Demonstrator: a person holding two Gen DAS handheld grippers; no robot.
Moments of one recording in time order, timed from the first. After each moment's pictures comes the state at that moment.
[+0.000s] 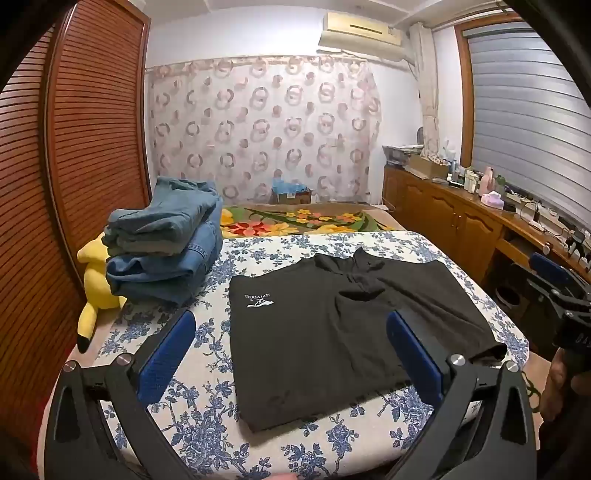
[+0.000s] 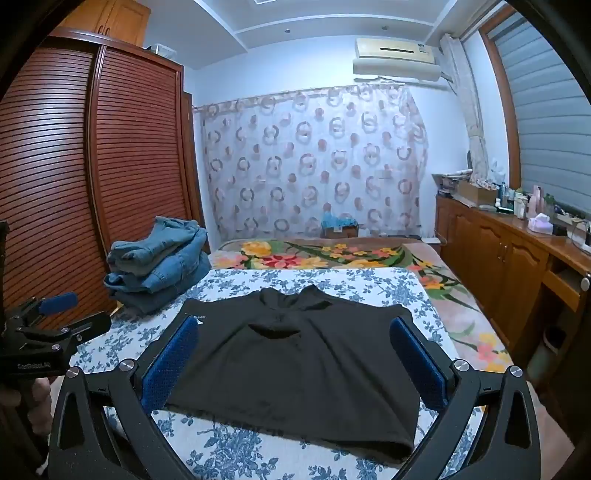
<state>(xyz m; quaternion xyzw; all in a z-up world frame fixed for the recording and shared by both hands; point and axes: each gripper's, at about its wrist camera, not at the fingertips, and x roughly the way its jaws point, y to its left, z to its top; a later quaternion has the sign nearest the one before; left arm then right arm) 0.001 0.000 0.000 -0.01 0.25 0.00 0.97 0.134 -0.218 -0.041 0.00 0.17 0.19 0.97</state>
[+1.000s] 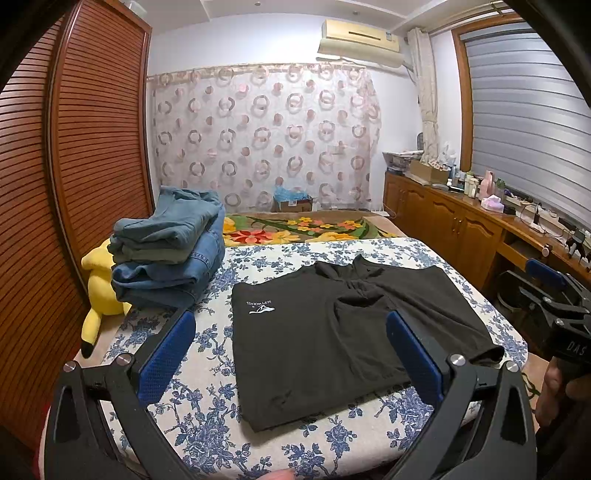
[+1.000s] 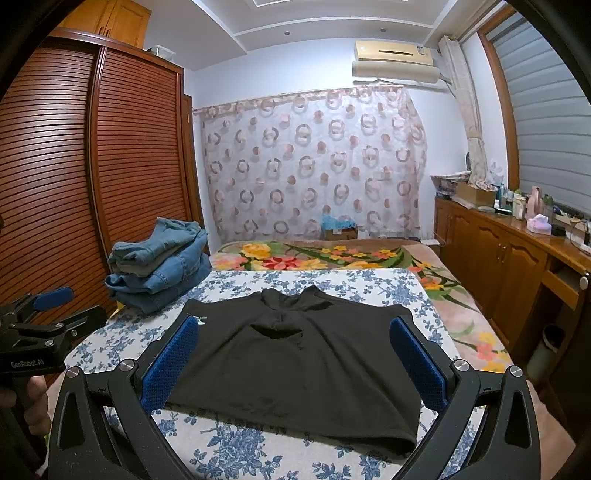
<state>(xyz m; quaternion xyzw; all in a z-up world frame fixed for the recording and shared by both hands) -0.010 -0.007 0.009 0.00 0.22 0.01 0.98 0.131 -0.219 -0.040 0.00 0.16 0.19 0.97</state>
